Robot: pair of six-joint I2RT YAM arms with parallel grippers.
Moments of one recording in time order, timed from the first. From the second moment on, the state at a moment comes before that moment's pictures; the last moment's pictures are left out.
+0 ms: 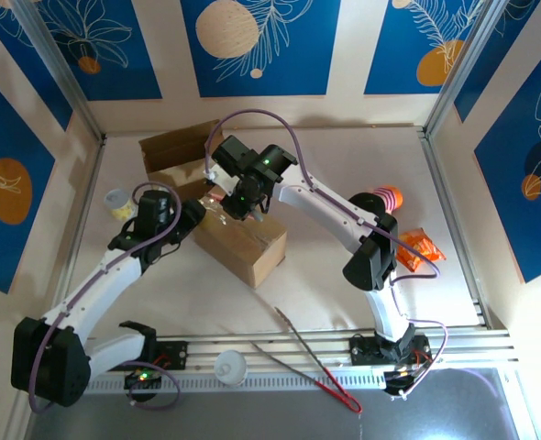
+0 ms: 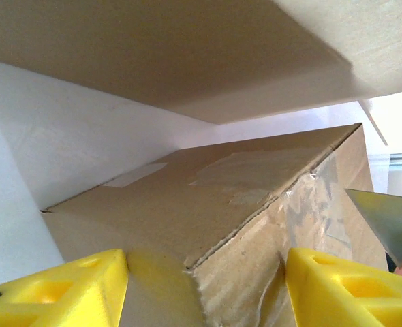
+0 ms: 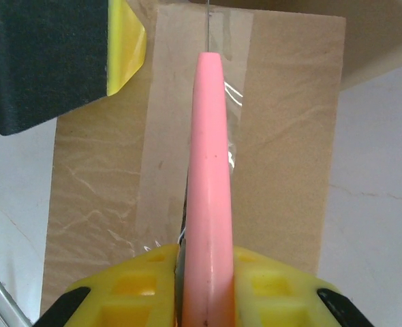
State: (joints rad) left arm -0.30 1.09 0.71 -0.29 0.10 -0.99; right arm 0.90 2.06 2.21 -1.28 -0.02 -0.07
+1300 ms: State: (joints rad) left arm -0.30 1.07 0.66 -0.20 0.10 -1.02; right arm 0.90 2.12 2.26 -1.29 0.00 -0.01
